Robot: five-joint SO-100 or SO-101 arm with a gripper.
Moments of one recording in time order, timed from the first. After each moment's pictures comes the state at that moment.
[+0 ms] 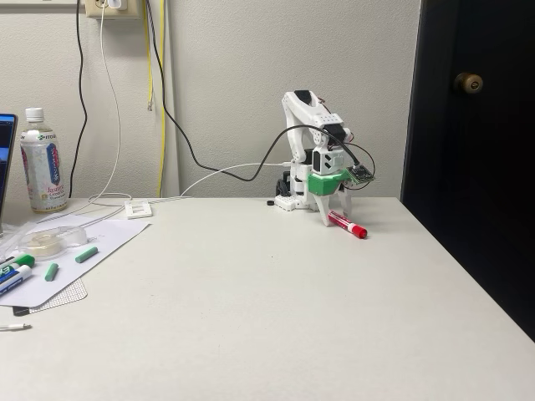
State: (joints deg) arm -31.1 126.8 152.2 62.9 -89.3
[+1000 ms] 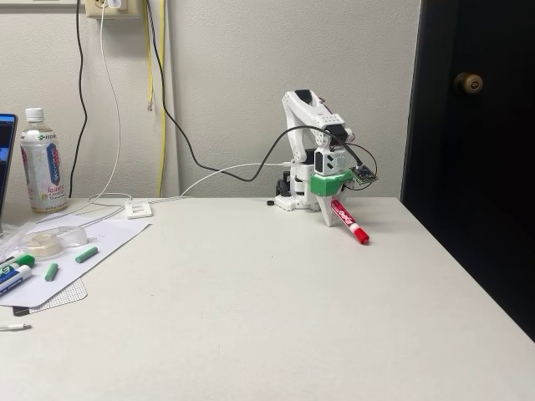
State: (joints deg) arm -32.3 126.7 152.1 63.1 -89.3
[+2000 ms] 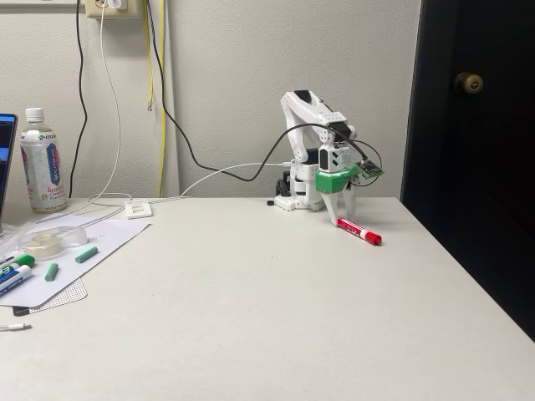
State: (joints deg) arm -37.9 127.4 150.0 60.6 -85.5
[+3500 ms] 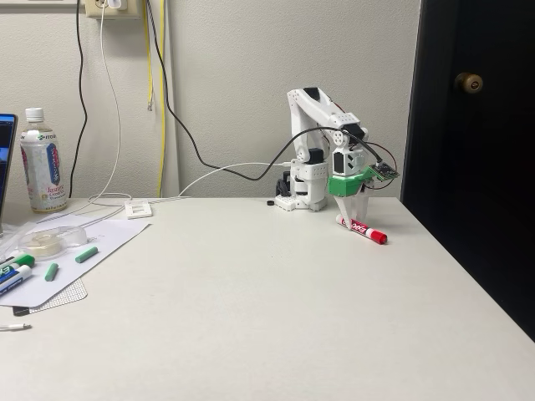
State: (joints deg) arm -40.9 114.3 140.7 56.5 -81.3
